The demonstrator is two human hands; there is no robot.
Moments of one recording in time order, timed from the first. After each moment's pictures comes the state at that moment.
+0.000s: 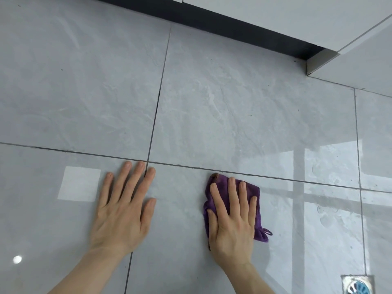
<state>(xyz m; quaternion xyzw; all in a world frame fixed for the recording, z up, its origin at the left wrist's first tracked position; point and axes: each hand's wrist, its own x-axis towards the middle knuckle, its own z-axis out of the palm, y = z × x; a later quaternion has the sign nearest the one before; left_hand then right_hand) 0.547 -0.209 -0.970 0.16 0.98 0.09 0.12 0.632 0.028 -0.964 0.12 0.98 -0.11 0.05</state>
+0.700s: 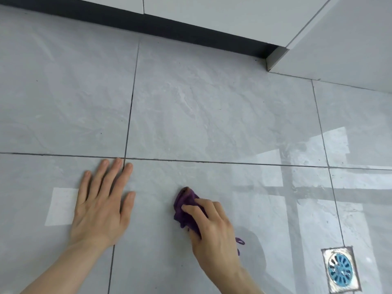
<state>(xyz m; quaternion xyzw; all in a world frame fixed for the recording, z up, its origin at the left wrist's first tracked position) 0.552 -0.207 -0.970 0.15 0.98 0.09 0.09 0.659 0.019 -0.925 0.08 0.96 -0.24 0.08</state>
